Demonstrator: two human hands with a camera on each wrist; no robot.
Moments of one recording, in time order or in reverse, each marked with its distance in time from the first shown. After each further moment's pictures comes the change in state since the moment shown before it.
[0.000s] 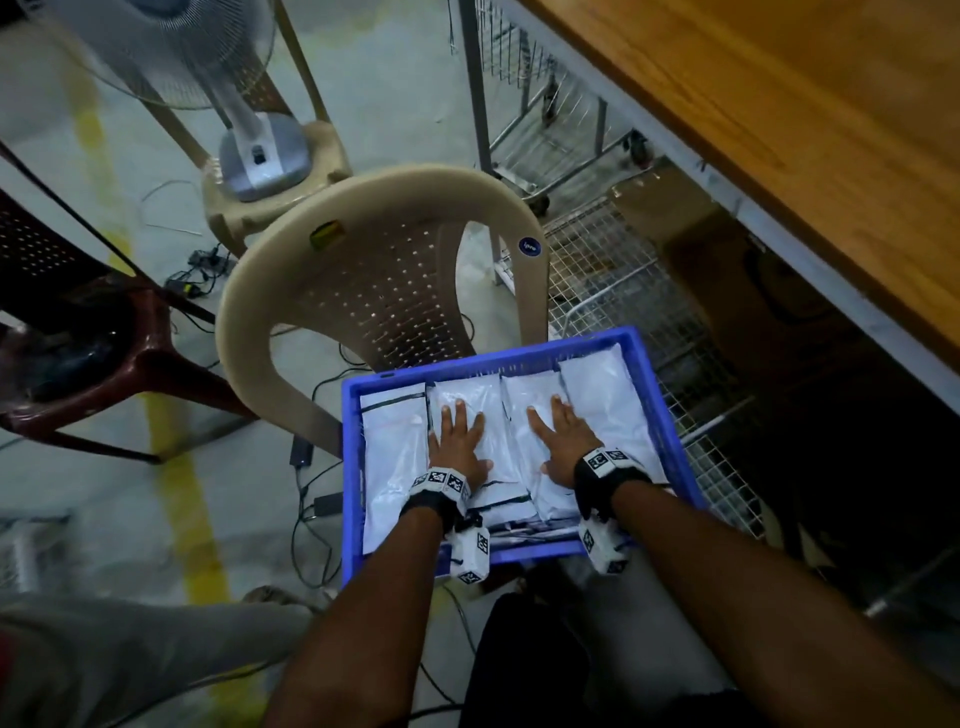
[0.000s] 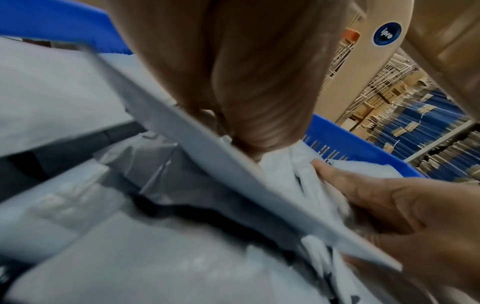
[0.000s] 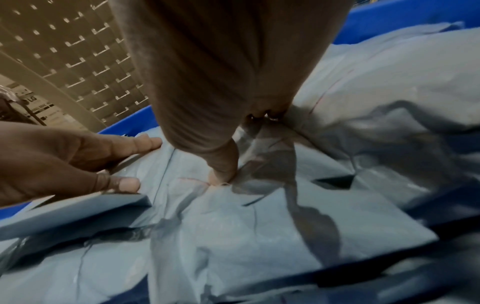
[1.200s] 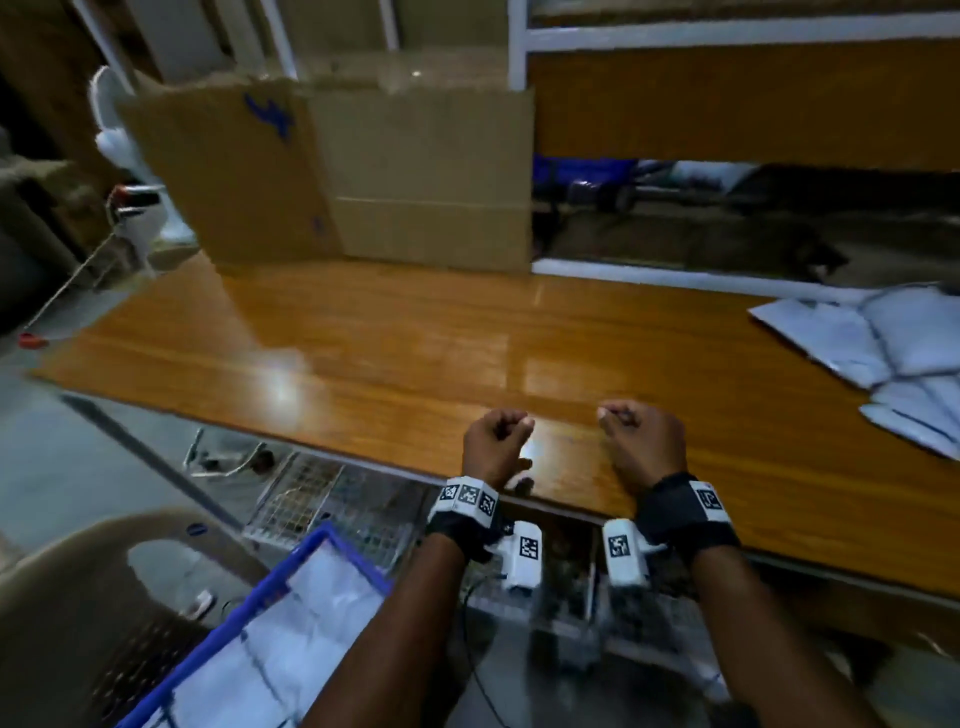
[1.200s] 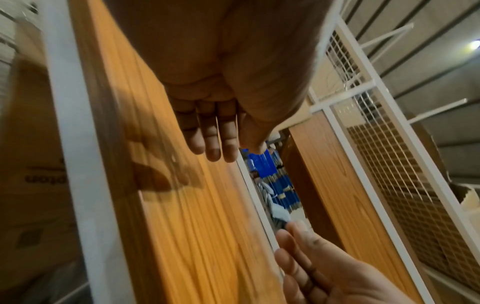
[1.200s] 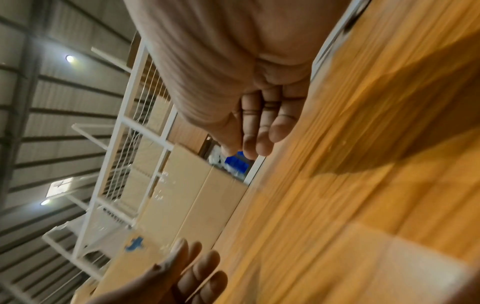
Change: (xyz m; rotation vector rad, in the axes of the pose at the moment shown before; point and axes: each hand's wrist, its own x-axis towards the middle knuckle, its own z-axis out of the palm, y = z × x) left_hand -0.254 0.527 -0.078 -0.881 -0.140 0.749; right_hand -0.547 0.243 -0.134 0.832 1.397 0.771
